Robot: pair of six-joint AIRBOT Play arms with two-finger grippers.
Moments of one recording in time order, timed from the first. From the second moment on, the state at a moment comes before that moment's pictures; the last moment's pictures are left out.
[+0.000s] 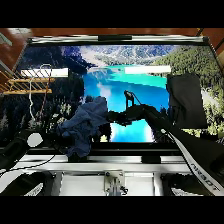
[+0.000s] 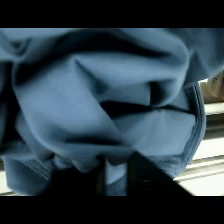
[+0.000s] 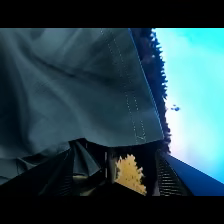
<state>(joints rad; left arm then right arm) -0.36 -0.82 0.46 1.27 -1.00 -1.79 0.55 -1.46 0.95 2.30 -0.67 -1.47</state>
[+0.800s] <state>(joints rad) -0.36 -0.74 0.46 1.26 -0.98 -1.72 0.59 -1.54 0.95 2.39 -0.52 -1.23</state>
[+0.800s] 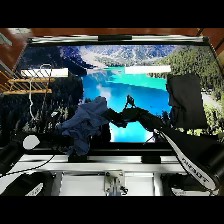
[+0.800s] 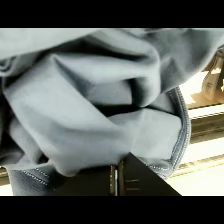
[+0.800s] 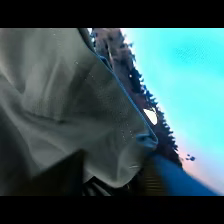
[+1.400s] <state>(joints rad) -0.36 -0.70 1.11 1.44 -1.20 -1.54 0.41 -1.15 1.12 2.21 -0.54 -1.37</state>
